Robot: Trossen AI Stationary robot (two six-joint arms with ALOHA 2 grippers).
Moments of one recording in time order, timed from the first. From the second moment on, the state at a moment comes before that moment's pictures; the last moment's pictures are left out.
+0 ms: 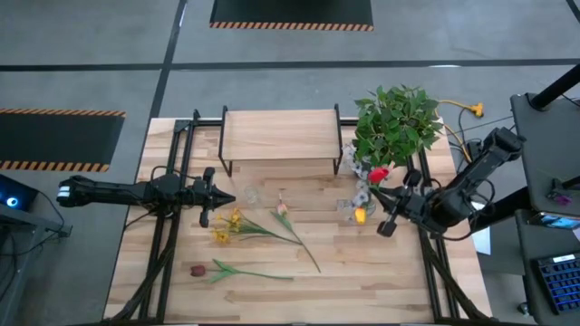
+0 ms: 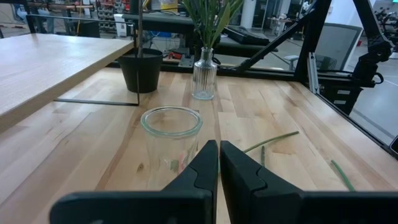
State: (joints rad) left arm -0.01 0.28 0.01 0.11 -0.01 -0.08; right arm 0.78 0.90 0.42 0.84 1.26 -0.54
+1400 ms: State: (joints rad) left arm -0.01 0.28 0.01 0.11 -0.01 -0.08; right arm 0.86 0.90 0.28 0.84 1.27 -0.26
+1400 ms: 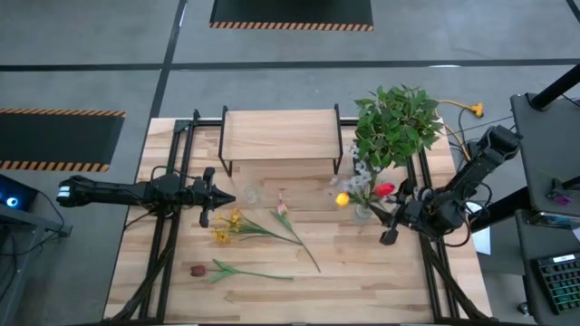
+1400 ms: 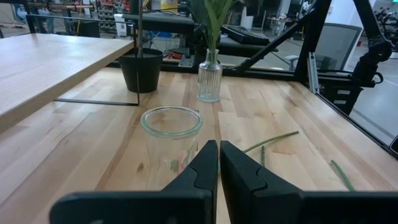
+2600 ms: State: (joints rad) left arm -0.01 0.28 0.01 0.11 -0.01 -0.08; right arm 1.20 0.98 0.62 0.84 1.57 -0.40
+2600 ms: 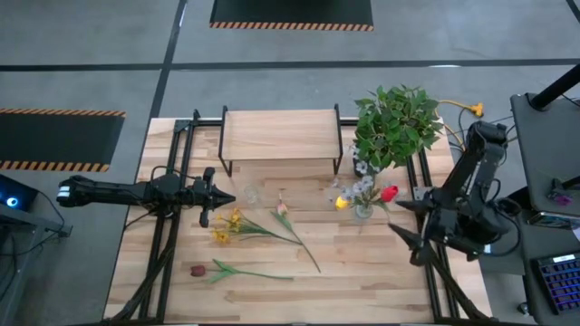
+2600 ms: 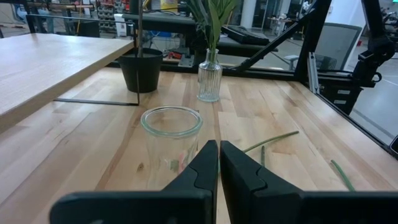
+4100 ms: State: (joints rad) left arm -0.01 0.28 0.01 0.11 -0.01 -0.08; right arm 1.40 1.46 1.00 0.84 1.57 -0.43
